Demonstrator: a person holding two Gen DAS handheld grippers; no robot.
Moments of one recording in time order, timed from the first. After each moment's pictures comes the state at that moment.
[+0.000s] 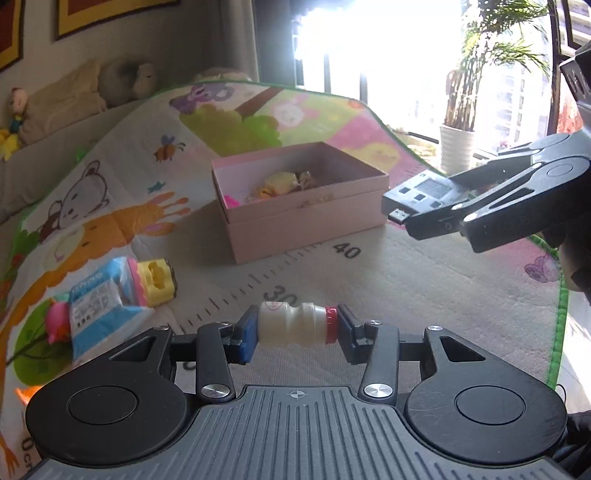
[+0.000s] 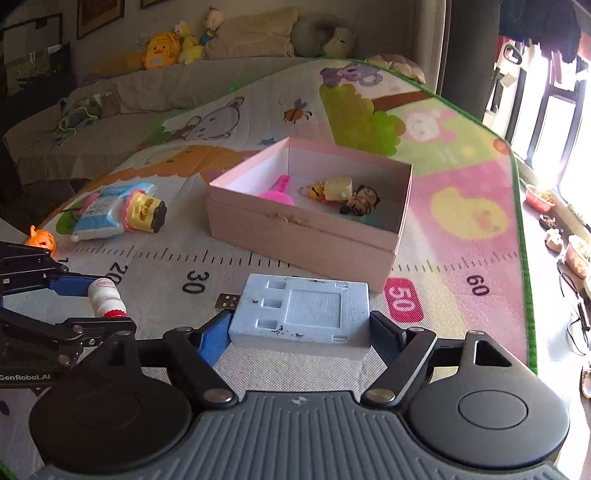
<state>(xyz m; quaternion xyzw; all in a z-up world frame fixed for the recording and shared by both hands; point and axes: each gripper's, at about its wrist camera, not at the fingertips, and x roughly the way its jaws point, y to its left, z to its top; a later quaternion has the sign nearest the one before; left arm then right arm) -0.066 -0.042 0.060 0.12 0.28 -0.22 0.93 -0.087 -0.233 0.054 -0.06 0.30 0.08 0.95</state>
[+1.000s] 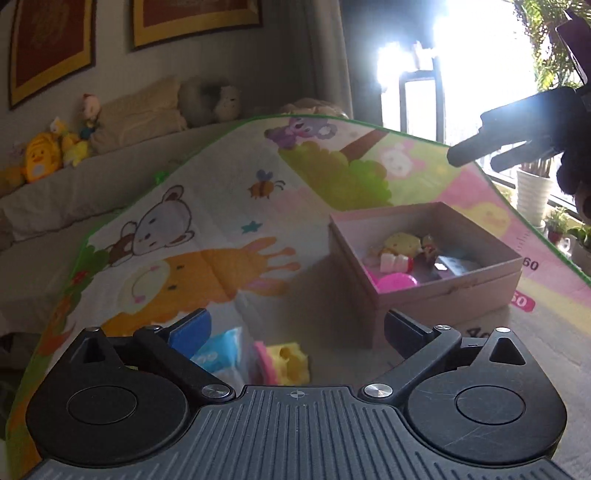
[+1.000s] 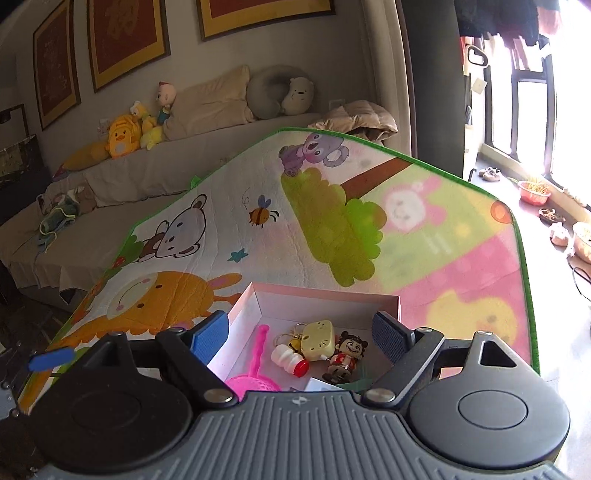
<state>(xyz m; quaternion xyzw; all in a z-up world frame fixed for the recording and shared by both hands) 0.005 0.024 0.074 0.08 0.25 -0.10 0.96 0.074 -0.250 0.110 0.06 0.29 0.06 0.95</state>
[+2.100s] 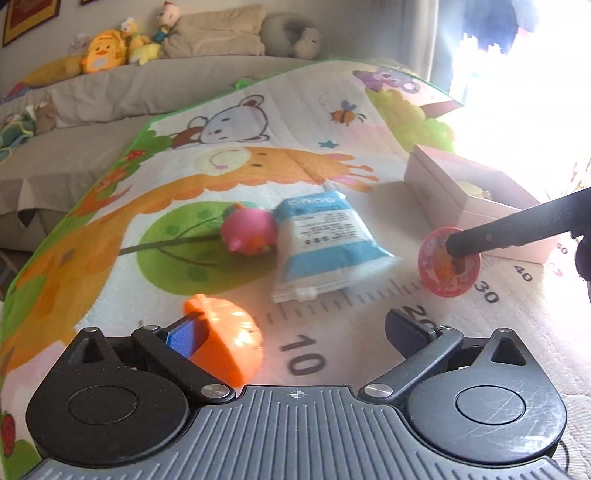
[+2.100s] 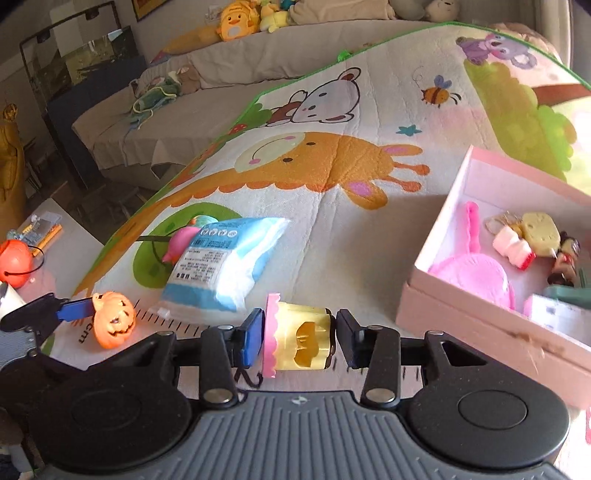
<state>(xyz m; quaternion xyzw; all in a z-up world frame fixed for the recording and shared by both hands) -0.036 0.107 0.025 -0.03 0.33 -0.05 0.94 0.042 -0.115 0.023 0.01 0.41 0.23 0.88</state>
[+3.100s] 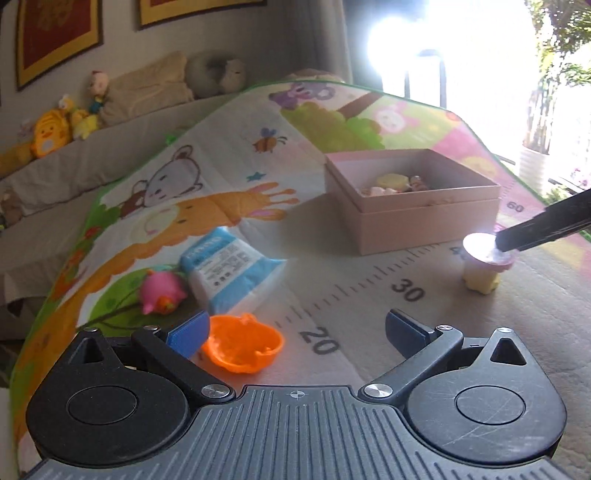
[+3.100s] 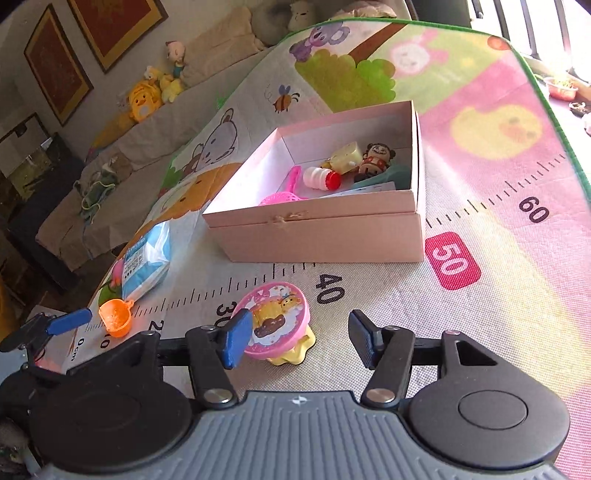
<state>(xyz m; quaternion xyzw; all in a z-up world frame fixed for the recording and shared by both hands) -0.048 0.027 0.040 0.09 0.28 -0.08 0.95 -0.032 -0.263 0.006 0.14 0.37 0.12 0.91</state>
